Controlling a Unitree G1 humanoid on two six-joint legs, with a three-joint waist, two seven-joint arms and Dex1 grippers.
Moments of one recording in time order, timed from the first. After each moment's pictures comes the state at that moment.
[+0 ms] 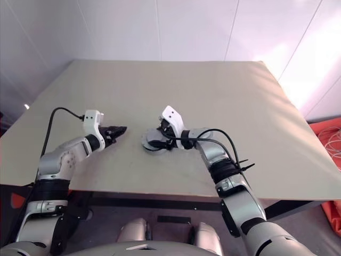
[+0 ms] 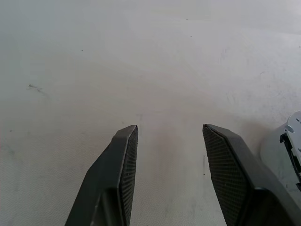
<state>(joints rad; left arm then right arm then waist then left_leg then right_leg) -0.39 0.38 0.19 0.15 -0.41 0.74 -0.45 -0.66 -0.16 0.25 0.49 0.07 0.30 0.94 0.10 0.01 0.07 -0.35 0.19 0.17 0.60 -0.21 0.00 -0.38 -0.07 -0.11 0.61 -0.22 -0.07</state>
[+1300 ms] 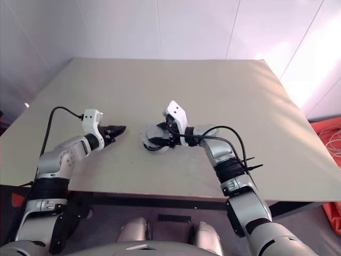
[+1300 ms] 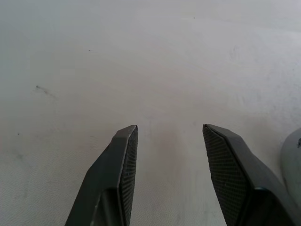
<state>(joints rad) -0.41 0.39 0.19 0.18 -0.40 0.73 -0.46 -0.65 -0.21 0.24 0.39 0.15 0.33 1.00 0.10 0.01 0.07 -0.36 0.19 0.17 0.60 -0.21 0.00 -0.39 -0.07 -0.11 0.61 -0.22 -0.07</state>
